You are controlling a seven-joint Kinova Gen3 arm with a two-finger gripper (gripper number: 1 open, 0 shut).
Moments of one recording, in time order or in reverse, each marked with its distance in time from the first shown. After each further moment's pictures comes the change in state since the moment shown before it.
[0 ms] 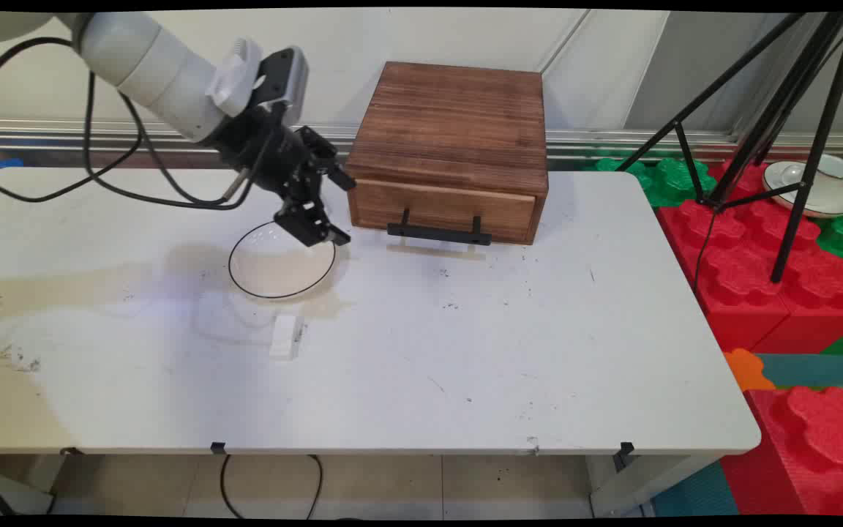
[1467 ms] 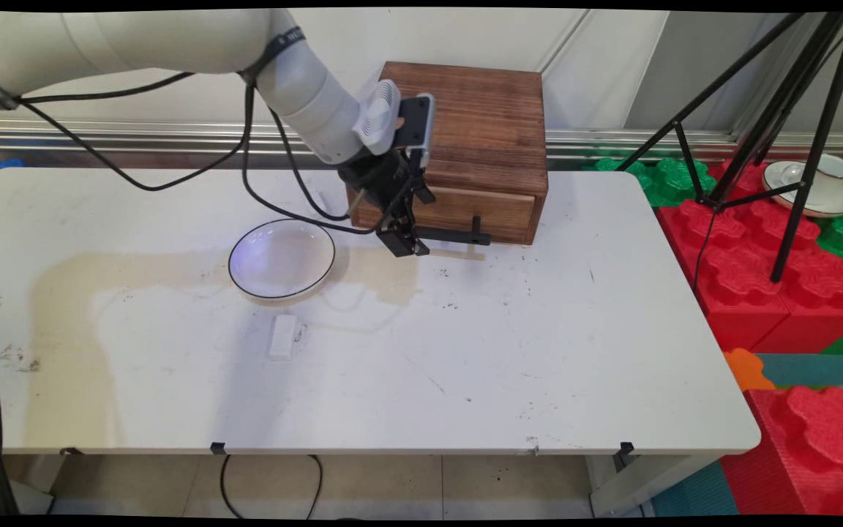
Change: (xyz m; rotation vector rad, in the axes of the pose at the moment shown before) arm 0.075 -0.025 0.120 0.003 -0.094 0.126
